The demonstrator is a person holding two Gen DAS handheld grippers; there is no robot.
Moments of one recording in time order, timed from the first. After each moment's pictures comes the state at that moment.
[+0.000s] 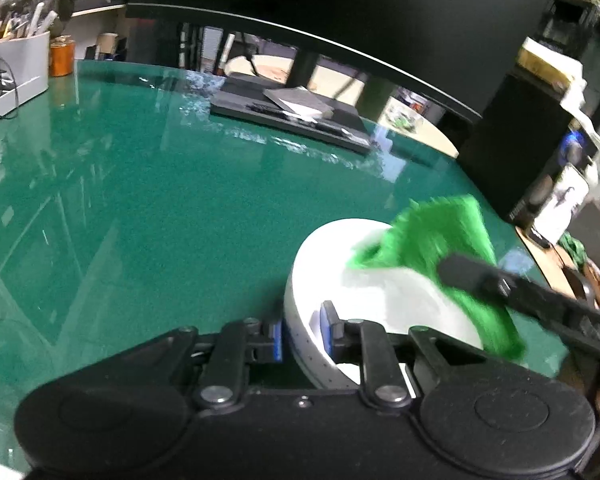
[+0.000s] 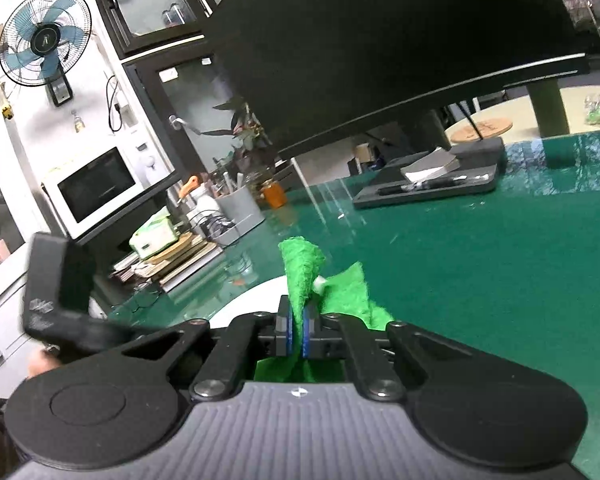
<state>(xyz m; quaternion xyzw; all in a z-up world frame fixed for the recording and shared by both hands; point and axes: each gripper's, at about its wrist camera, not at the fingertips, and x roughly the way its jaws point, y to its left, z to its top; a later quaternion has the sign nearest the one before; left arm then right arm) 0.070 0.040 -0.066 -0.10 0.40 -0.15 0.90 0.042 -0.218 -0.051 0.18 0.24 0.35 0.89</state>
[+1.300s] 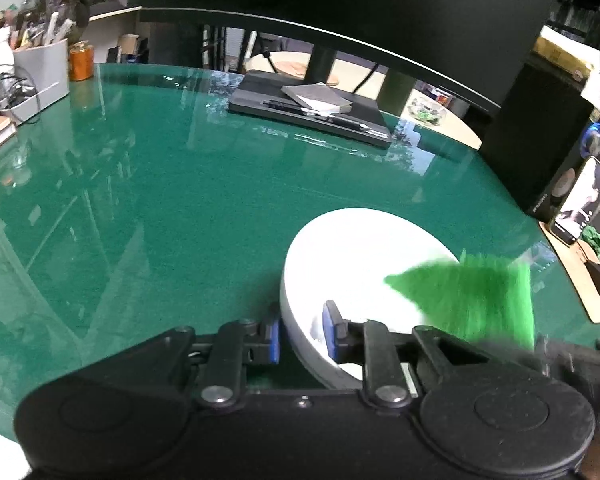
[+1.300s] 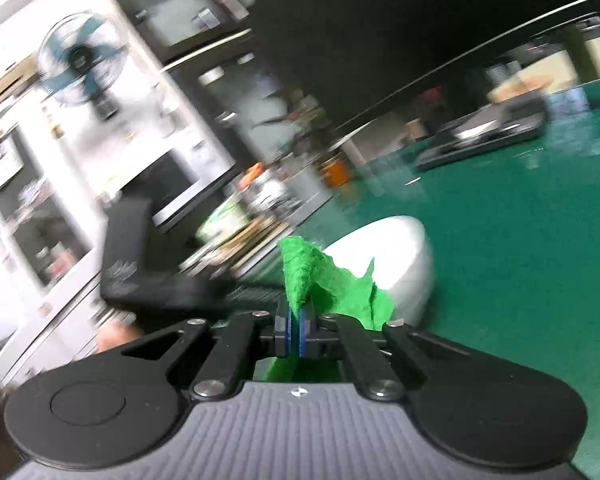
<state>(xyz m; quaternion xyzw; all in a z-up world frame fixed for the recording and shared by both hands) 0.074 0.033 -0.062 -0.09 0.41 -0.10 0.90 0.026 -0.228 -0.059 0.27 0.25 0.39 0.85</state>
